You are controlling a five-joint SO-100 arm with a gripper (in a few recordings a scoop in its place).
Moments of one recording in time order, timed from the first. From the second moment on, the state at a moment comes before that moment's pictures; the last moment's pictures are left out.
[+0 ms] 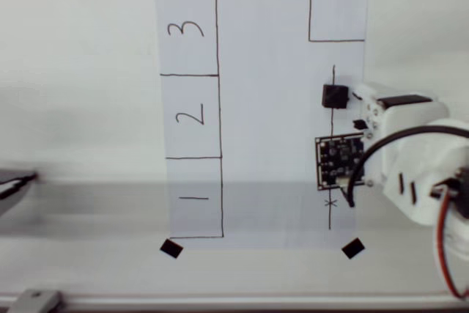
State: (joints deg) arm 17.6 94.4 106.6 67.6 -23.5
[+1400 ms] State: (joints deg) arm 16.3 87.4 107.7 55.4 -24.3
